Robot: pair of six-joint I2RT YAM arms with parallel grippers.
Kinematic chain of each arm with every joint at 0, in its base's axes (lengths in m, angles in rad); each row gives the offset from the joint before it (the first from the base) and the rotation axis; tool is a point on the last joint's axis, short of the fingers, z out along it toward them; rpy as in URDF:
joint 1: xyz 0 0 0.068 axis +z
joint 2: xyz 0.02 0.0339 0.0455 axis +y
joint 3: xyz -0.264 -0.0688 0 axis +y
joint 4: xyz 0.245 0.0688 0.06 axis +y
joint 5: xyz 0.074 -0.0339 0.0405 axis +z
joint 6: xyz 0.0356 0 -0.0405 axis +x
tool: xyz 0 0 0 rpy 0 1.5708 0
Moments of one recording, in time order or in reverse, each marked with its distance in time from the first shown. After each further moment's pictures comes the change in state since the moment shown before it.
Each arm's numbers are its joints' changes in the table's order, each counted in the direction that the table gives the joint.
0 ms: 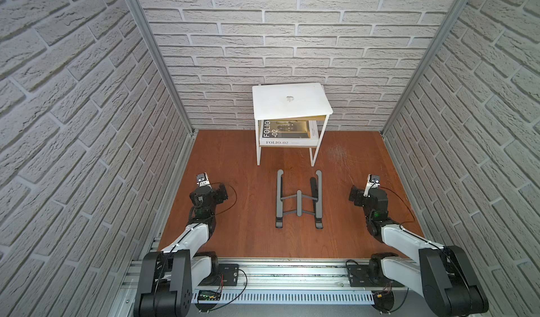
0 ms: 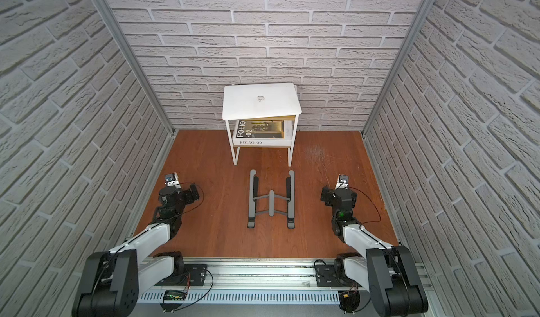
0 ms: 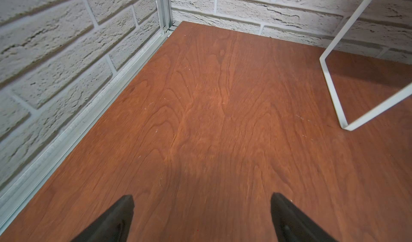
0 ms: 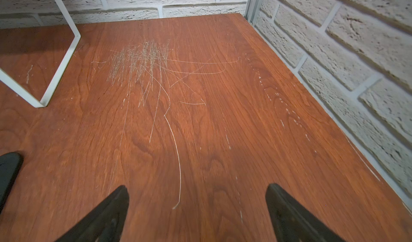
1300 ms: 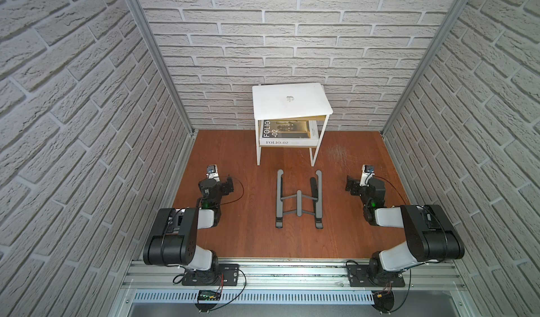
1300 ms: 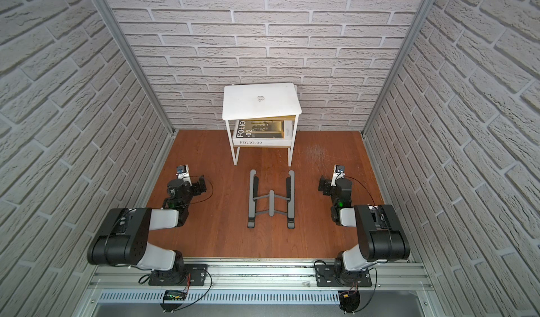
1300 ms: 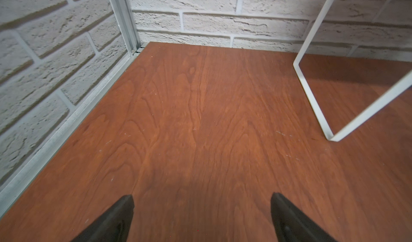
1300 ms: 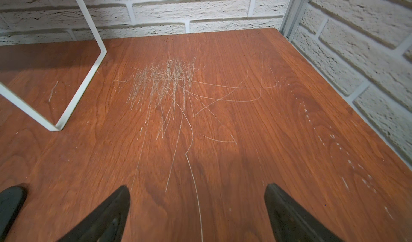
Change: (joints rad) left arm -0.060 0.379 -0.087 -0.360 -0.039 0.105; right arm -0.067 0.365 -0.124 -0.307 0.189 -0.054
